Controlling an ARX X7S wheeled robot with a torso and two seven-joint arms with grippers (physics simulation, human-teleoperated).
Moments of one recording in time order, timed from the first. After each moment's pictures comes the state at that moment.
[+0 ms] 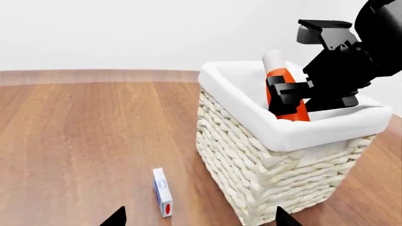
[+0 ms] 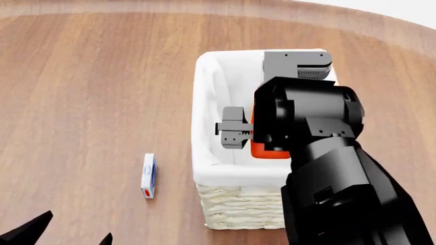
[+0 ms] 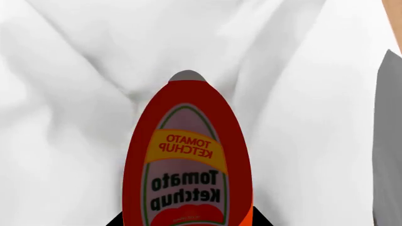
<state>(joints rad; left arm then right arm) -0.05 -0.73 0.47 0.55 -0.72 -0.14 -0.35 1.54 0.02 -0.74 1.30 0.96 0.92 0.35</state>
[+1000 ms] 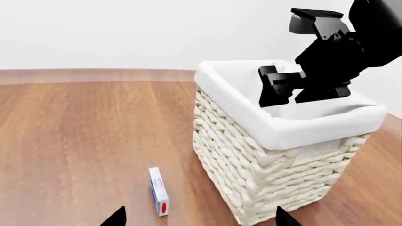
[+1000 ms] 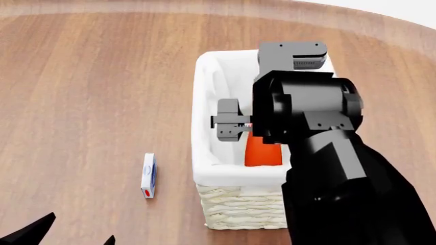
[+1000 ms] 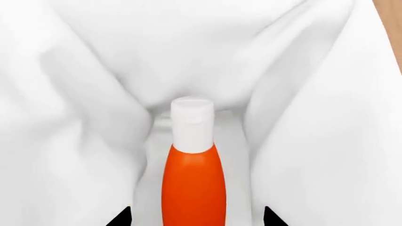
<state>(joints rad) -0.04 -0.73 0.48 0.56 -0.71 -0.14 -0.35 1.56 0.02 -0.84 1.30 1.02 0.90 0.30</state>
